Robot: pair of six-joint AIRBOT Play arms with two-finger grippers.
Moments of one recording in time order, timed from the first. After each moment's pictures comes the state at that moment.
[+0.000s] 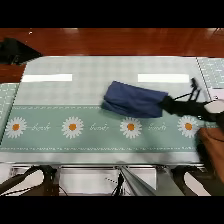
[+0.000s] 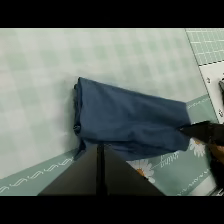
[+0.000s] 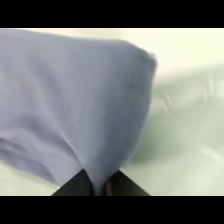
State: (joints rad) left arm 0.28 -1.20 1.43 0.63 -1.40 -1.17; right arm -0.10 -0.97 0.63 -0.83 0.81 1.47
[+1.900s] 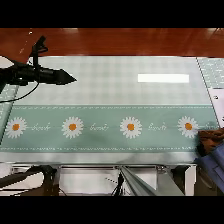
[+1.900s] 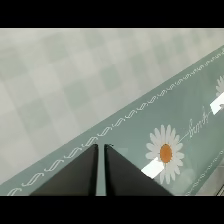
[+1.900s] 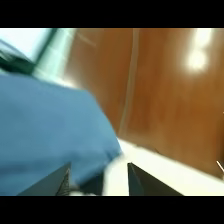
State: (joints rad) left arm 0.06 -1.34 1.17 0.62 -1.18 -0.92; right arm -0.85 -0.48 1.09 -2.15 1.68 1.60
